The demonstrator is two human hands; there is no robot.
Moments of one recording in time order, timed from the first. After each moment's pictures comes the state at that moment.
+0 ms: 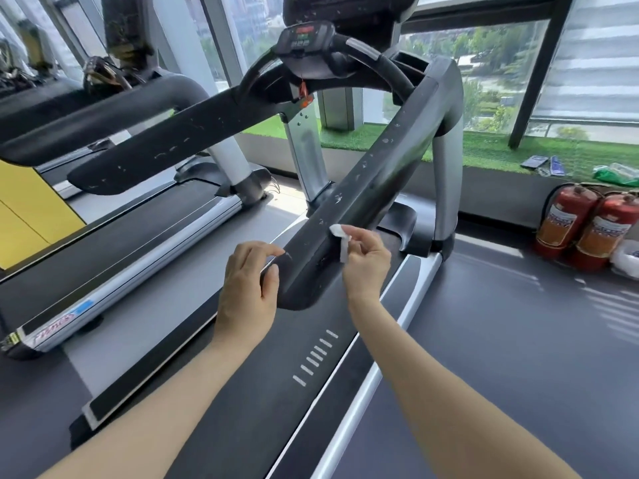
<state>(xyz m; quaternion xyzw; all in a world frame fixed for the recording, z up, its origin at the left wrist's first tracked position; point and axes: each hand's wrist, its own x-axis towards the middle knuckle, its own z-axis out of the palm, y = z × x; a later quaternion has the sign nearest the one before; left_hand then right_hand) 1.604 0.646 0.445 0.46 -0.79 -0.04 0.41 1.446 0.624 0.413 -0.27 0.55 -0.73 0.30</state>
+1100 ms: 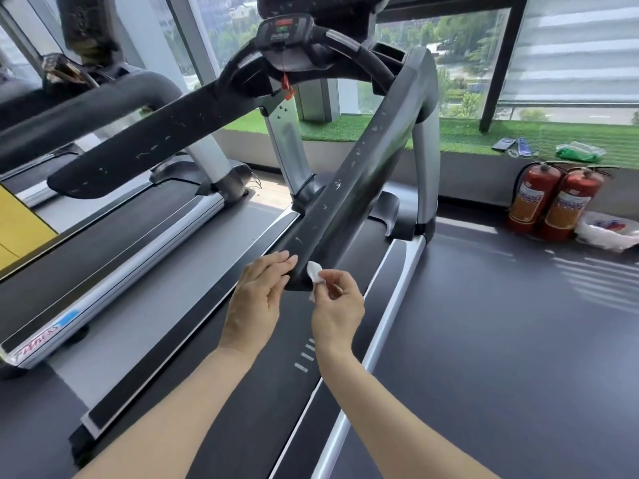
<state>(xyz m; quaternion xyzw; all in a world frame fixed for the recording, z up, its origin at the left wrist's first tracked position) 1.635 0.659 0.426 0.39 -0.84 -0.06 0.38 1.536 0.700 0.403 -0.19 0.59 -0.71 0.32</state>
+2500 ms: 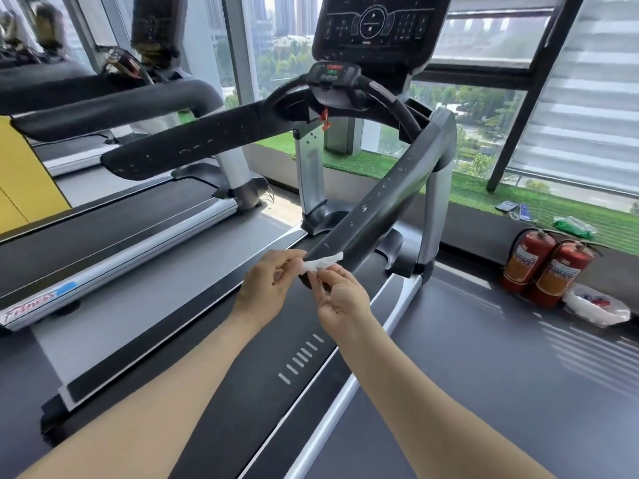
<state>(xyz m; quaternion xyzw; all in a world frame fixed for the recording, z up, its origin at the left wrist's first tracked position) 1.657 0.683 0.468 0.44 -0.75 -0.28 0.41 1.541 0.722 0.489 0.02 0.35 -0.70 0.62</state>
